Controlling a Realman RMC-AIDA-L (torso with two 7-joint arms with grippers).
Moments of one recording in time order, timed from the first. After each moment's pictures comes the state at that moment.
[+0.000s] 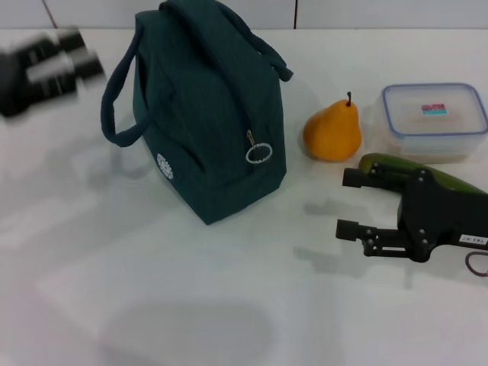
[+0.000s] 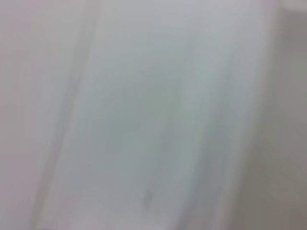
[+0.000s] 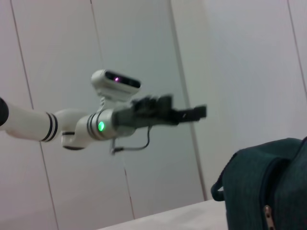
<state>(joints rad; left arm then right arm) -0.41 -2.02 0.49 0.83 1.69 1.87 -1.63 0.48 2.02 -0.96 -0.40 -1.61 -1.71 1.01</state>
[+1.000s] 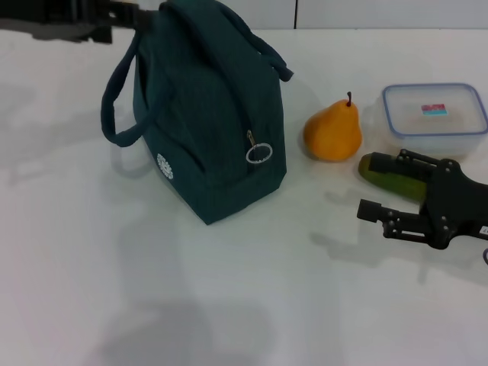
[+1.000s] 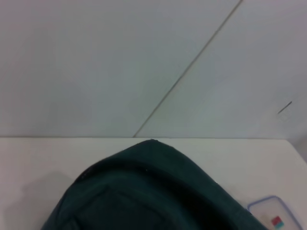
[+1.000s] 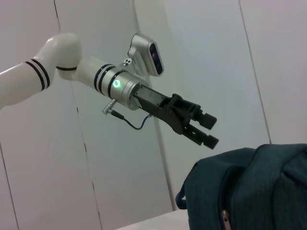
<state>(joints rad) -0.64 -2.02 0.76 1.36 2.24 1.65 -2.70 0.43 2.01 -0.92 -0.41 -1.57 -1.70 1.01</state>
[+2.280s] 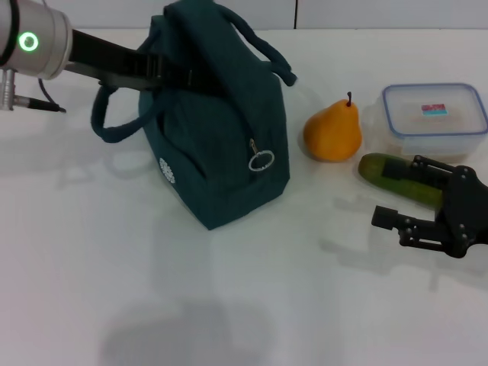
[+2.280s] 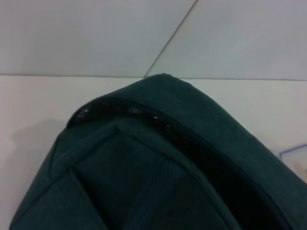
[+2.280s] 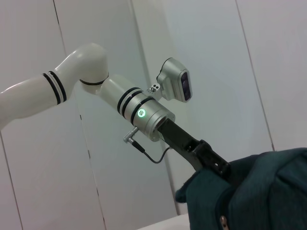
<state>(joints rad) -0.68 -2.07 0.98 1.25 2.37 1.51 -2.76 0.40 2.00 -0.91 -0.41 -1.56 -1.75 1.03</state>
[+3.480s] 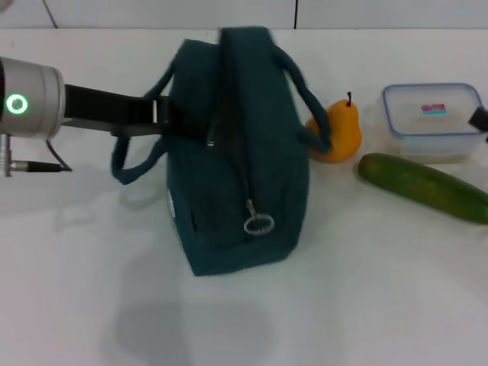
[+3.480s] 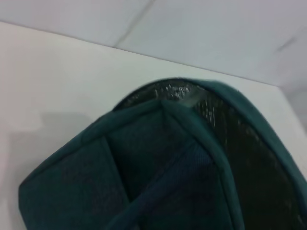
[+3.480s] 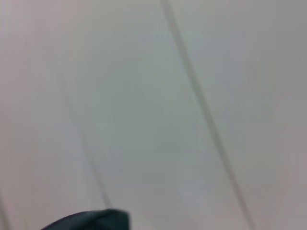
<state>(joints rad) -0.44 -2.09 1.12 1.40 2.13 1.51 -2.82 0.34 2.00 -0.52 -0.40 -1.56 -1.56 1.21</state>
